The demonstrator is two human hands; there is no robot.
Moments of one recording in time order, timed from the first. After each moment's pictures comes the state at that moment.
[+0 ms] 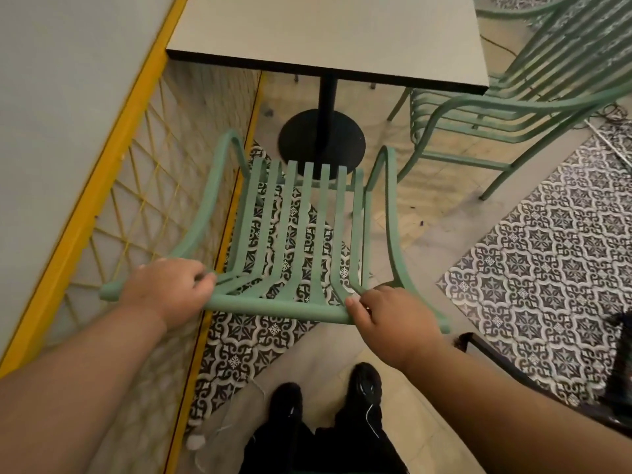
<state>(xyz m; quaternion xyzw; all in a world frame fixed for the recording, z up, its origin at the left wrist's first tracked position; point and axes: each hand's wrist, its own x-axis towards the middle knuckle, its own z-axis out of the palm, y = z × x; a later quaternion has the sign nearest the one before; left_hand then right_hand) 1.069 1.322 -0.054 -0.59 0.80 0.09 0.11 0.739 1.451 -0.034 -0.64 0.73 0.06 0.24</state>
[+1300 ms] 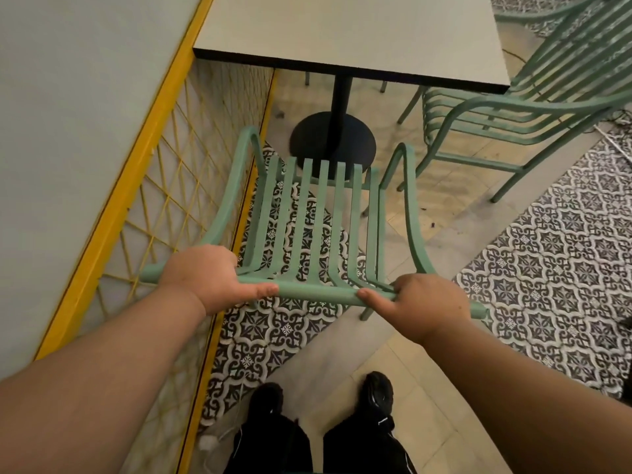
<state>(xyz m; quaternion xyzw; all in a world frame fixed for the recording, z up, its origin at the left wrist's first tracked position) 1.064 1.320 -0.045 -0.53 0.83 0.08 0.13 0.750 1.441 -0.052 -0.63 0.76 0.09 0.13</state>
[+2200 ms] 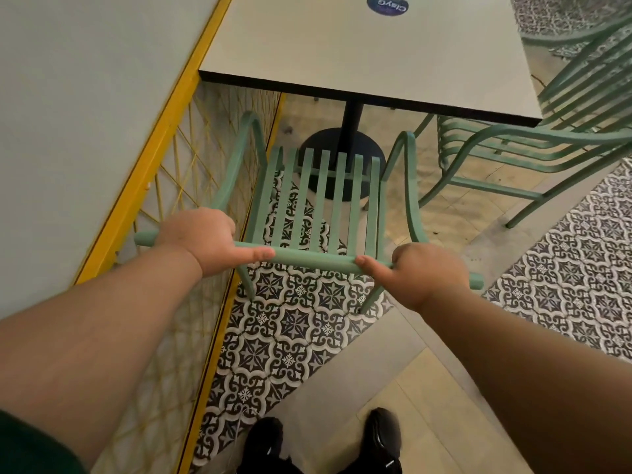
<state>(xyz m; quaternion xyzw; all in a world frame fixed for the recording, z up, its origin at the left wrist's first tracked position) 1.053 1.171 -0.051 -0.53 0.84 0.04 0.10 0.738 1.292 -0.057 -0.63 0.76 0.05 0.11</state>
